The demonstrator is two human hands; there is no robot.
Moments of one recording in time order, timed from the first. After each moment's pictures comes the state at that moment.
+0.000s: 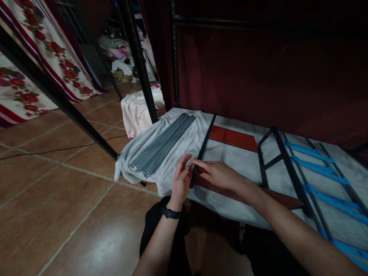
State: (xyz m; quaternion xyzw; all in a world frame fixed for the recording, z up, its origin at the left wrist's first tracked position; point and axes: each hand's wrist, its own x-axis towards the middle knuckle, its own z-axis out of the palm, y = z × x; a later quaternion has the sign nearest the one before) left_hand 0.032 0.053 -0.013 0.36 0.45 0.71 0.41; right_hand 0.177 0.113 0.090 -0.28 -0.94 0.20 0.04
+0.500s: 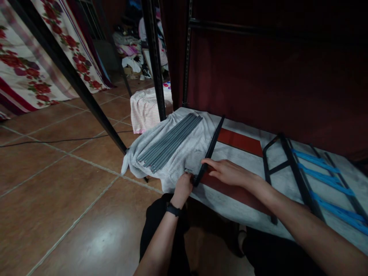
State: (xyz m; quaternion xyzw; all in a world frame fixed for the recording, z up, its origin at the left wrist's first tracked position) left_hand -0.003 0.044 -0.056 0.57 0.74 0.25 0.26; right_hand 0.177 0.126 0.096 -0.24 -0.95 0.22 0.00
